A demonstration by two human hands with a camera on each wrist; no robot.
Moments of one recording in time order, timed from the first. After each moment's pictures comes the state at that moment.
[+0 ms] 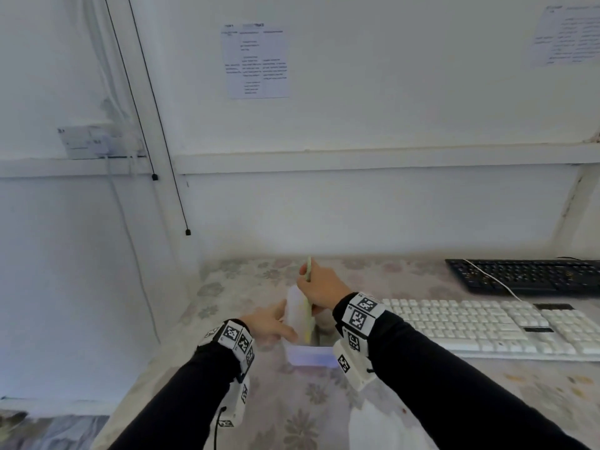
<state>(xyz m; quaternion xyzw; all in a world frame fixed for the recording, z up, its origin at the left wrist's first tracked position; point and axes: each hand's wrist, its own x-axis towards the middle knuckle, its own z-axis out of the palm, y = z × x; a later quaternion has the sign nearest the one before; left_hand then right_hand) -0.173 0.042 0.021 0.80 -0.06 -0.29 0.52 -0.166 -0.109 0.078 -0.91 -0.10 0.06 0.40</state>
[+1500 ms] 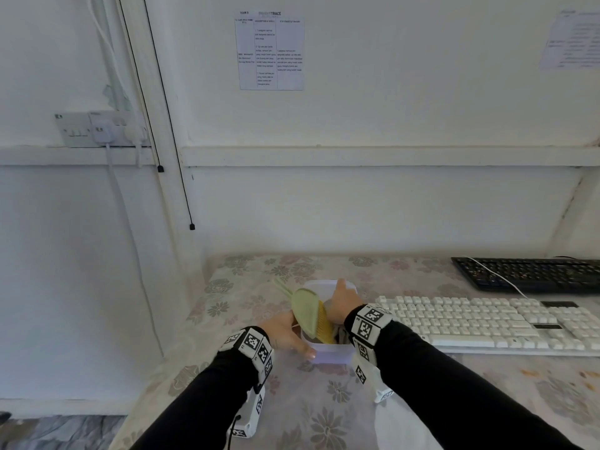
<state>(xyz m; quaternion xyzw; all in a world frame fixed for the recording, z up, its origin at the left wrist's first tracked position) -0.174 0.055 -0.001 0.82 -0.11 -0.27 0.50 -0.154 -0.092 0.035 -0.97 0.05 0.12 0.22</state>
